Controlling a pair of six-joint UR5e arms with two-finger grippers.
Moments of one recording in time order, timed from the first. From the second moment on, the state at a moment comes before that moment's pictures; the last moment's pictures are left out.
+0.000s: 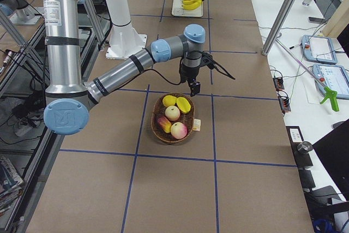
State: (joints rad) left arm -1.04 -1.65 -1.62 -2.01 -2.16 -1.49; right arm 1.20 -1.56 2.14 -1.85 2.24 -0.04
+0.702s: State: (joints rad) left arm -1.29 -1.55 -1.64 -1.98 -2.33 -0.73; right arm 1.38 -1.67 2.06 -1.85 2.29 -0.36
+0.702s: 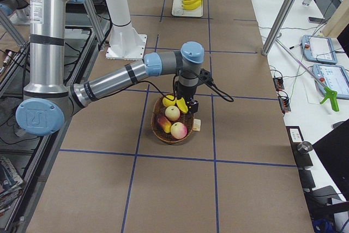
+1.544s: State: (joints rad) left arm -1.52 -1.53 -1.66 -1.57 -2.34 0.13; right arm 1.58 -1.74 1.93 -1.85 2.35 -0.58
